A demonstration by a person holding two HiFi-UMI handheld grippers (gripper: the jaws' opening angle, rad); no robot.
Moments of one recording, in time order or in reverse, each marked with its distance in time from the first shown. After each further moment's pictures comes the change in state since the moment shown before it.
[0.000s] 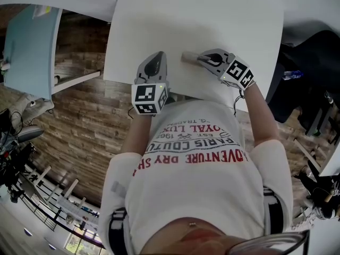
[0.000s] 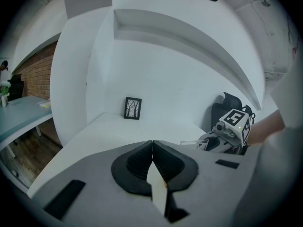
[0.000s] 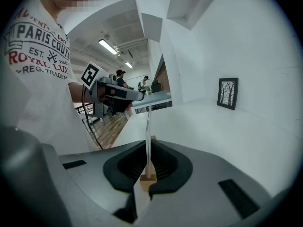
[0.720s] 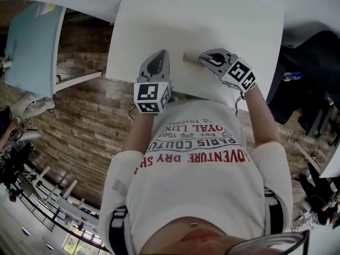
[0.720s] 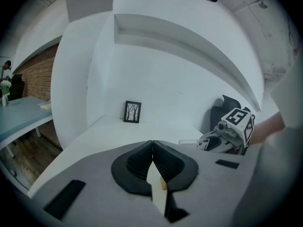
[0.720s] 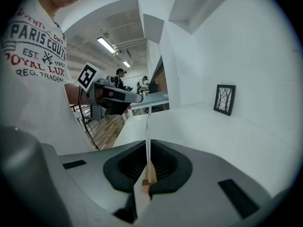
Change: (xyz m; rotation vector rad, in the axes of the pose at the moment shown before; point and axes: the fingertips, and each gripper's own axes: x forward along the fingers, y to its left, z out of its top) left arm -0.007 0.001 0.012 -0.005 -0.037 -0.004; right arm -0.004 0.003 0.021 -0.018 0.006 -0.055
